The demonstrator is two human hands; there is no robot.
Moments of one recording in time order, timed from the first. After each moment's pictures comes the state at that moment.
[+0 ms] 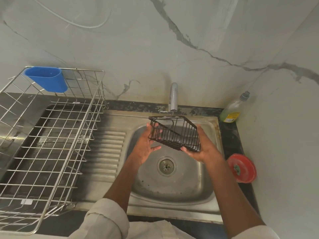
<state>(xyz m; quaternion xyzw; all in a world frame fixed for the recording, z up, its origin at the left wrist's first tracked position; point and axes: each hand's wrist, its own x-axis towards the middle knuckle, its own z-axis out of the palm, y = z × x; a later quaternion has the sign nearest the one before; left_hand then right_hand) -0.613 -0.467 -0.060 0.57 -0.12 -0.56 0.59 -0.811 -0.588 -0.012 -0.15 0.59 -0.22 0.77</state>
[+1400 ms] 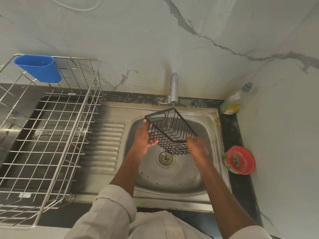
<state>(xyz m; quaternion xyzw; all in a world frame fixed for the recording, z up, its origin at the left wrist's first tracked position) -0.611 -0.480 -0.072 0.66 0.04 -0.51 0.55 -0.809 -0.543 -0.031 -0.53 0.70 -0.10 0.46</state>
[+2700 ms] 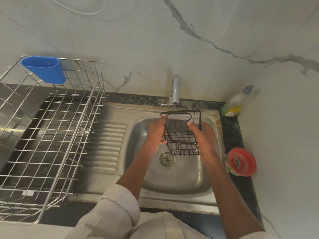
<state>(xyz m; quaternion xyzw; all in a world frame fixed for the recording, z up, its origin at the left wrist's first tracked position) -0.649 -0.502 -0.022 0.72 -0.07 -0.49 0.49 -0.811 -0.557 0.006 -0.51 0.61 -0.27 0.54</state>
